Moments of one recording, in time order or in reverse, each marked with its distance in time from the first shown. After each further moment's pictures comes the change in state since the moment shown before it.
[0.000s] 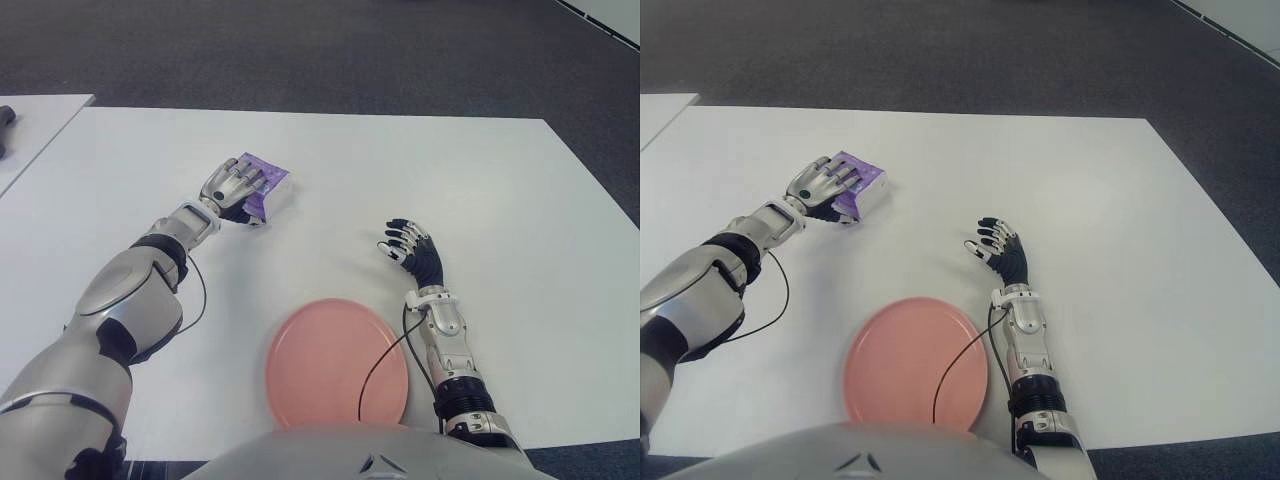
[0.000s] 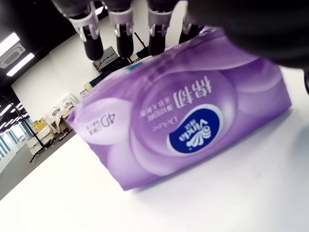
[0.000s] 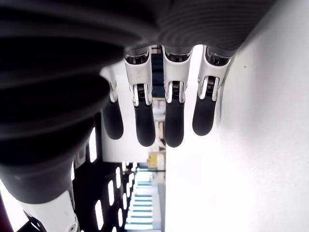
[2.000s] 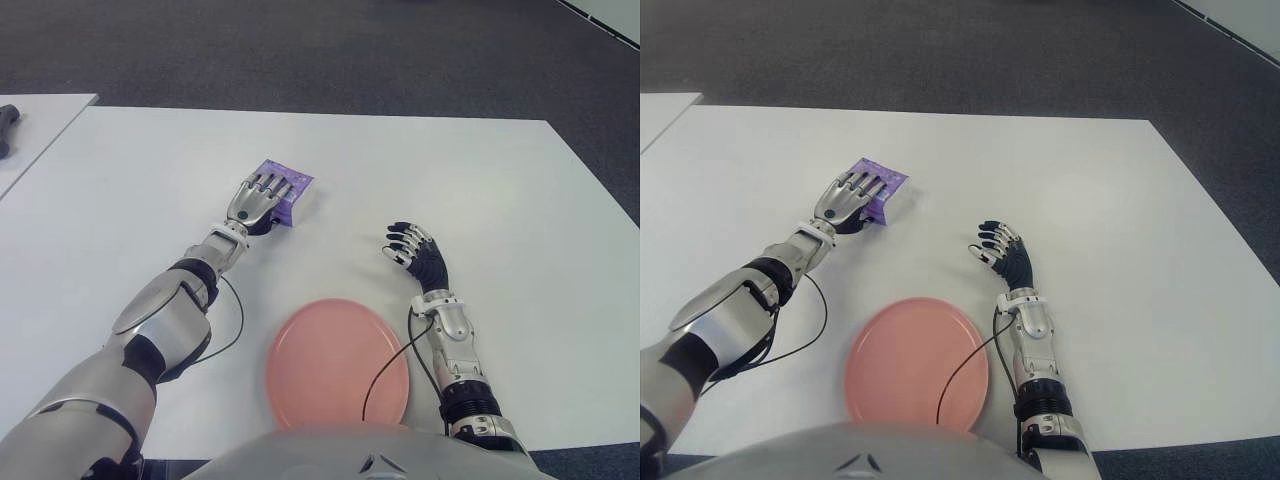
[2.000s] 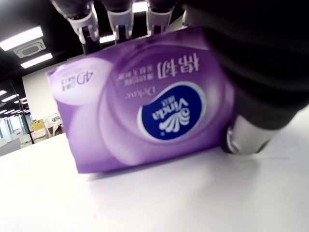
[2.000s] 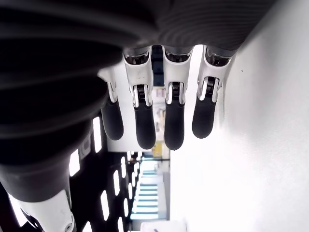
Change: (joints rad) left arm 0.097 -0.147 0.133 0.004 -0.088 0.010 0.166; right arm 0.016 -0.021 -0.018 0.018 0.040 -0.052 0.084
